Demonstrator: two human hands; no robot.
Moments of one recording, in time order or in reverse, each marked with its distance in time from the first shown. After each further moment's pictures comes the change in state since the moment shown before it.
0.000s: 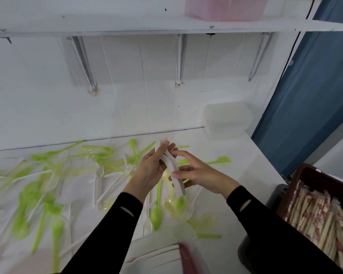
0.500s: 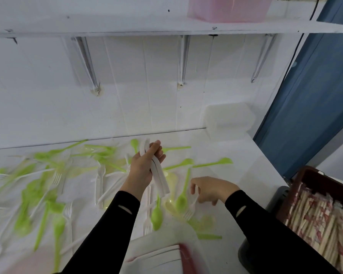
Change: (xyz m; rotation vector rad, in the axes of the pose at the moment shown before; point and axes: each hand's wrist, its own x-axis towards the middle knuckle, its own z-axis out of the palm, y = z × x) left_hand 0.001 0.009 -0.013 -0.012 0.166 0.141; right_hand 0.001 0.033 -0.018 -0.976 -0.069 0.541
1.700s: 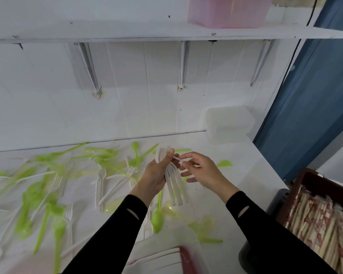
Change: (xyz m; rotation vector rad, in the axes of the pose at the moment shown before) left_hand -0.007 -0.022 0.013 0.089 -0.154 -0.138; right_hand 0.000 -0.023 -0.012 0.935 0.517 -0.383
